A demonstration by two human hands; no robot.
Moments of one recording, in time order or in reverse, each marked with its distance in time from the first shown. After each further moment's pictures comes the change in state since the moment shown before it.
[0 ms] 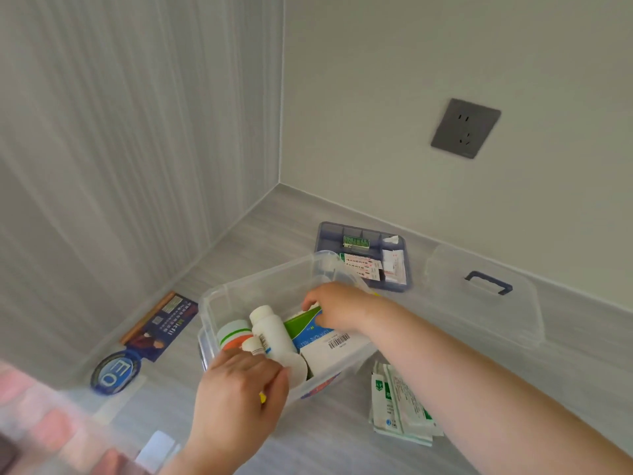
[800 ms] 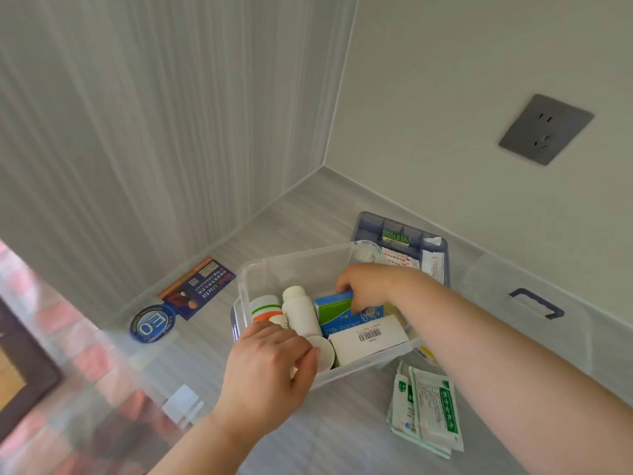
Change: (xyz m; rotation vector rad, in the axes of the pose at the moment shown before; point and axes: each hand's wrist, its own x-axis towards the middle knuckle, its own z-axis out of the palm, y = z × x) left_hand -0.001 -0.001 0.001 0.019 -0.033 -0.097; right_hand 0.034 -0.002 -0.015 -0.316 -0.230 -0.066
